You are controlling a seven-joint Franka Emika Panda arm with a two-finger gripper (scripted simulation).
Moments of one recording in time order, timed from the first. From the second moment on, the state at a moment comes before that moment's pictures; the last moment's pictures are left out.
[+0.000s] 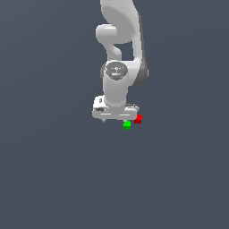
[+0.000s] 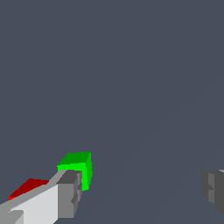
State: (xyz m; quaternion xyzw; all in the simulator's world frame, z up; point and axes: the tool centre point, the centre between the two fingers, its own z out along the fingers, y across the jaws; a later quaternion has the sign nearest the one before) arm -0.034 -0.001 0.131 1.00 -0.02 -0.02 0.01
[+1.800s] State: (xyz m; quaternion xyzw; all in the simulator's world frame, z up) arm -0.127 0.147 0.061 1.00 -0.08 0.00 0.00
